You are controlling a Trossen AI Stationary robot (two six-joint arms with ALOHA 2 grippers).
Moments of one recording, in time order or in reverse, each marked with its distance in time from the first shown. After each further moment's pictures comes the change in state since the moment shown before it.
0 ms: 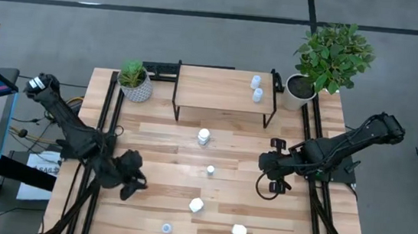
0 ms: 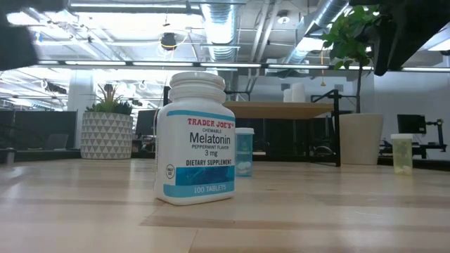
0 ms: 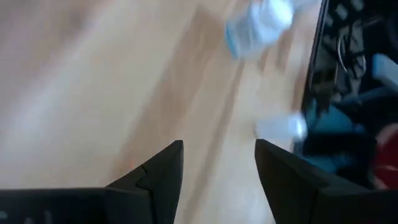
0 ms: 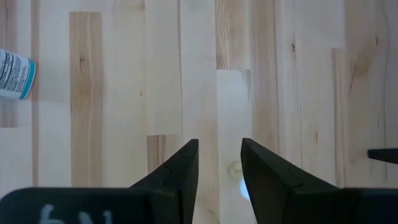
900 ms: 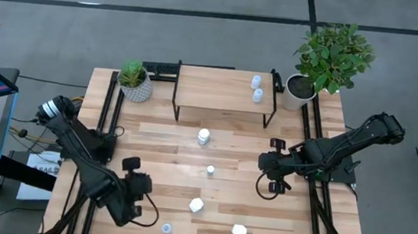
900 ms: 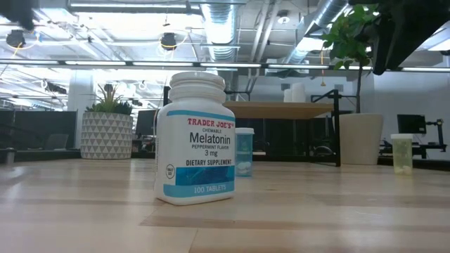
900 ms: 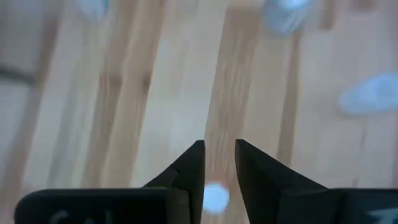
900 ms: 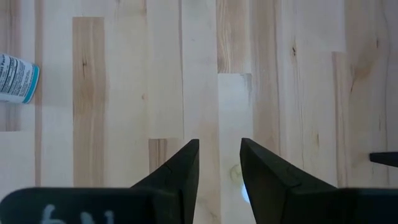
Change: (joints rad) left arm -0.074 0.547 0.611 -0.668 -0.109 0.177; right arm 0.000 0.000 0.000 0.013 0.000 0.000
